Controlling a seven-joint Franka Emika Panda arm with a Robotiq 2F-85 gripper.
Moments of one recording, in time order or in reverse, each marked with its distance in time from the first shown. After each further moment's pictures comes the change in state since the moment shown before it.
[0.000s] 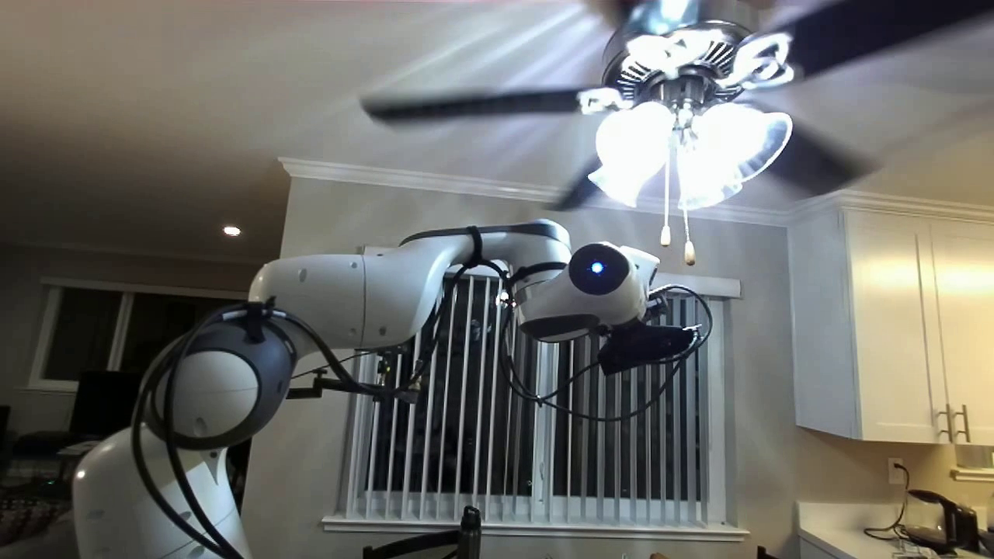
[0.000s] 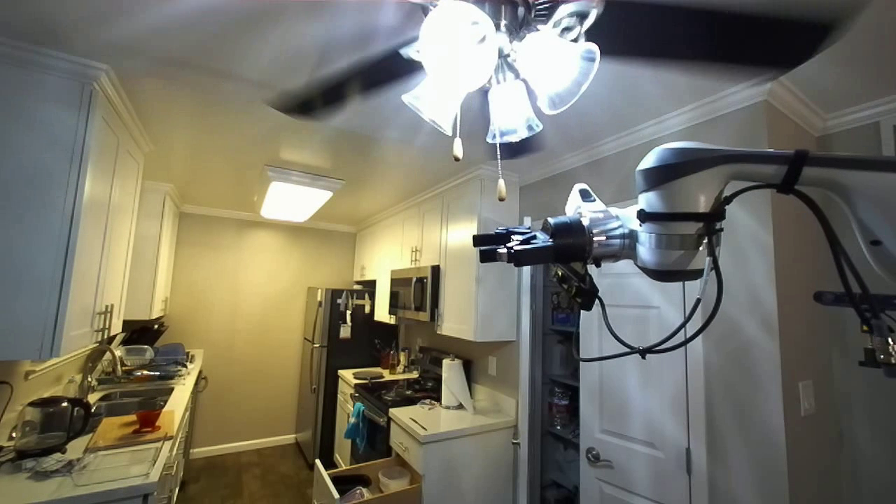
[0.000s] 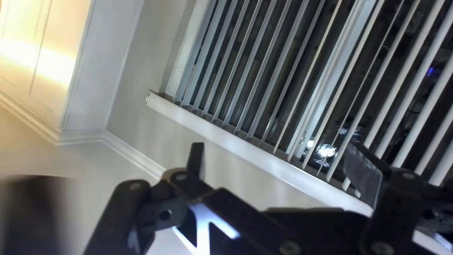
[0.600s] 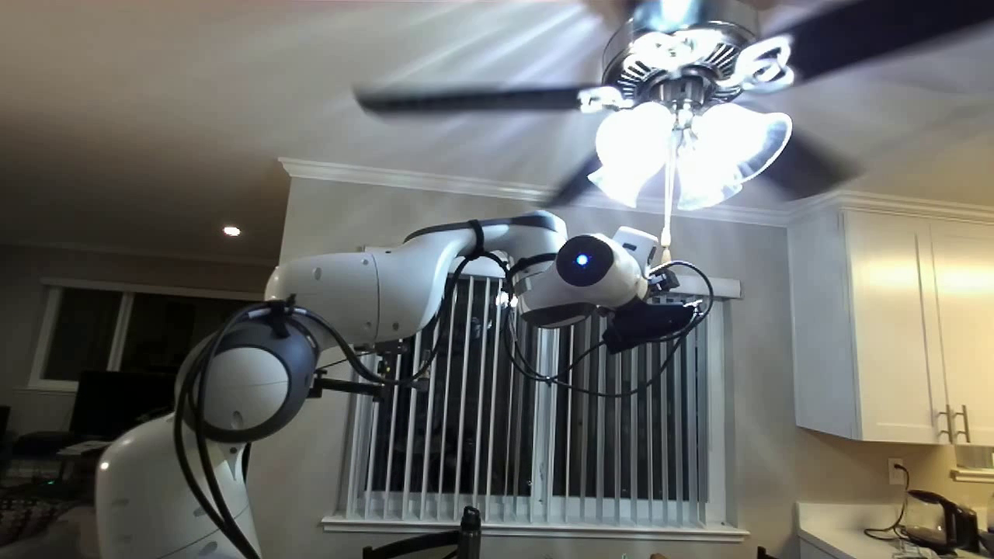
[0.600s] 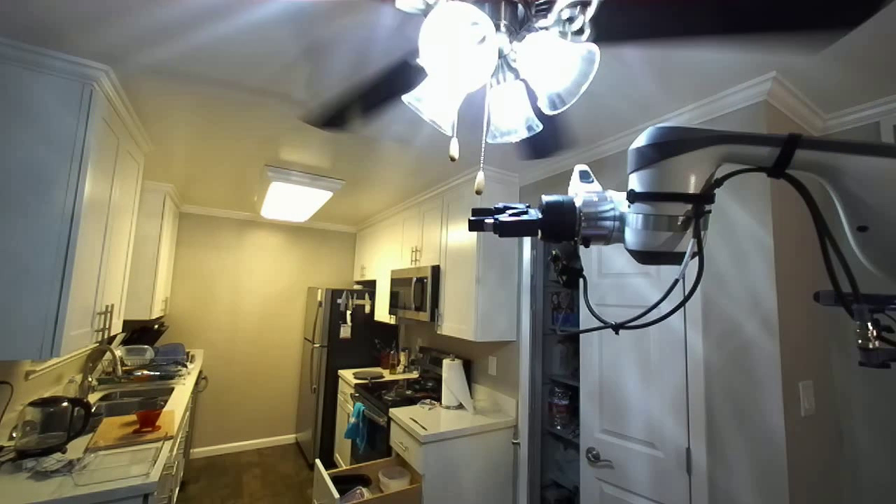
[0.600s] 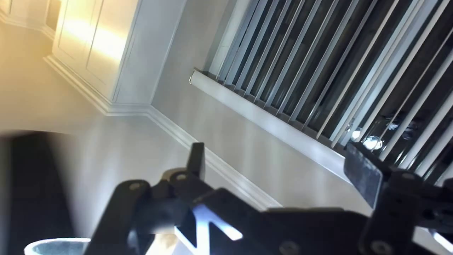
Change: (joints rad) arm -0.025 0.056 0.065 0.108 0.060 0.173 -0.011
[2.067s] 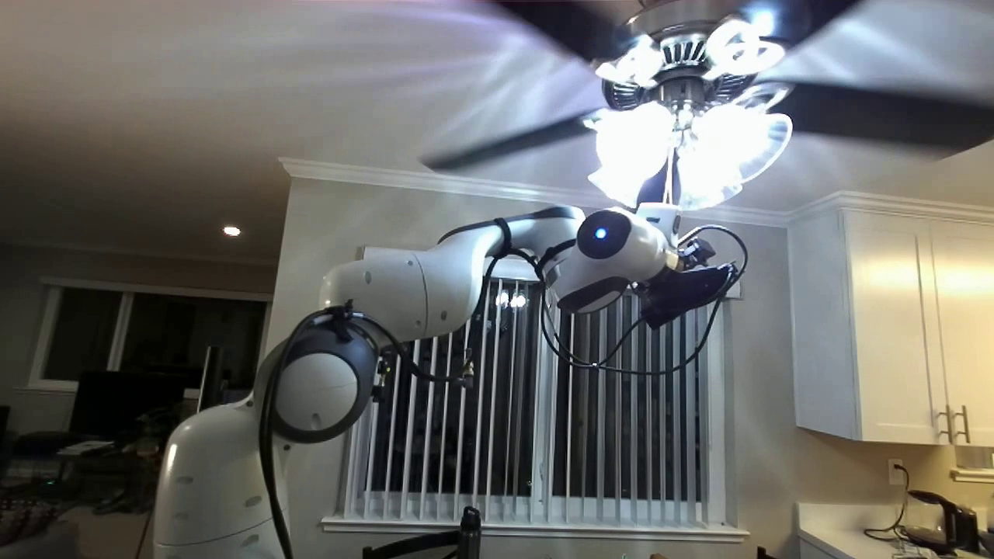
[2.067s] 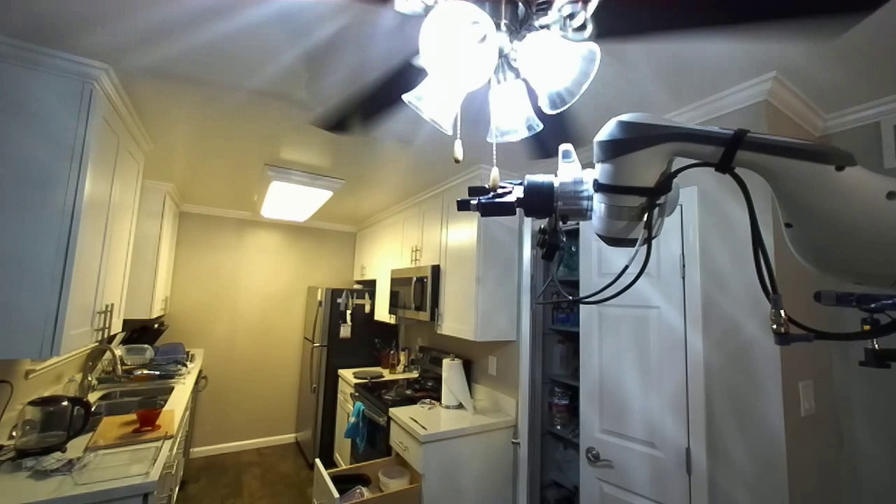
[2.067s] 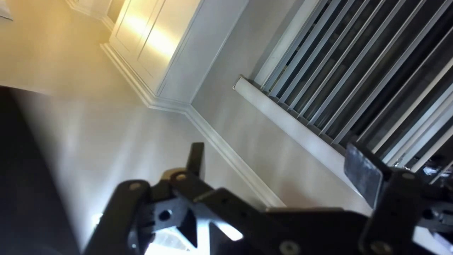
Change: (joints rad) arm -0.042 0.183 0.018 0.261 -0.194 0.111 0.071
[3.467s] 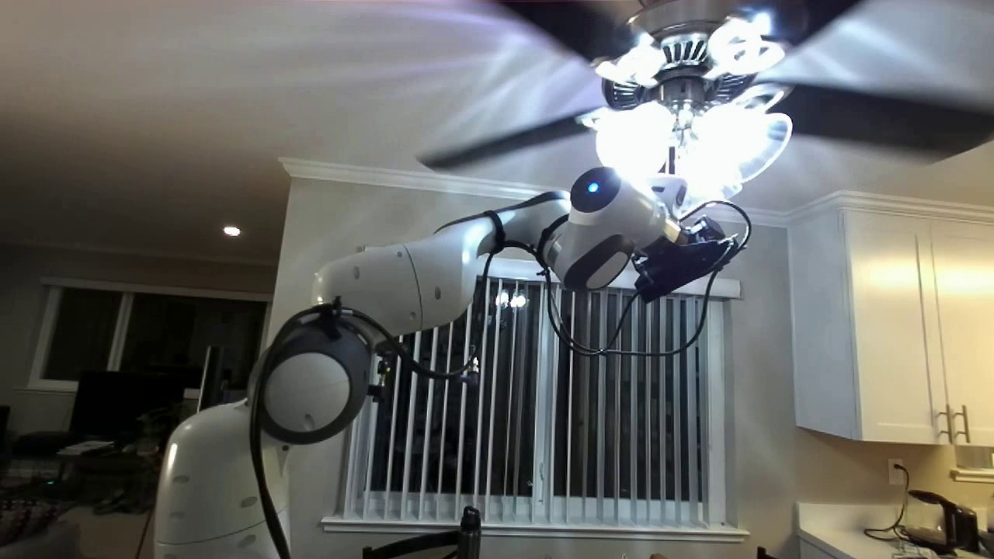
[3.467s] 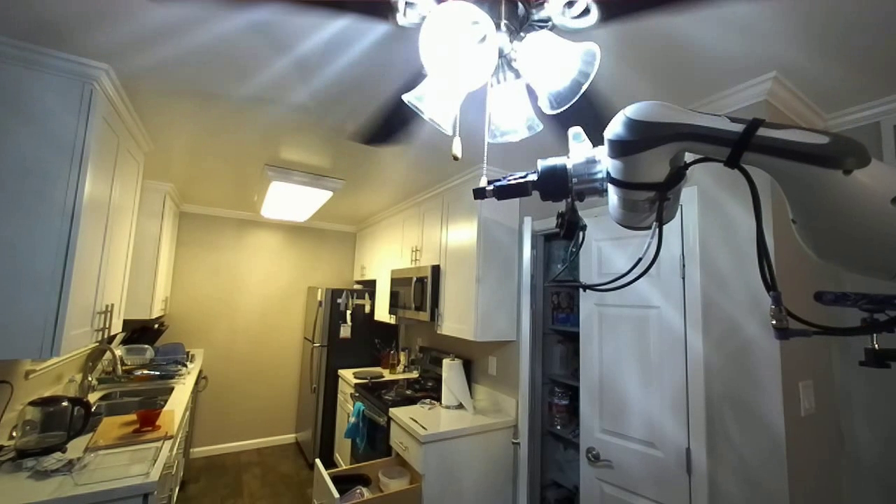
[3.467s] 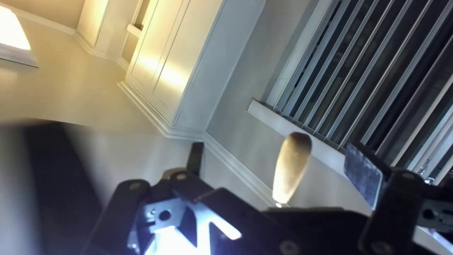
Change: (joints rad) arm -0.053 -0.001 -0.018 0.077 -0.272 -0.103 0.358
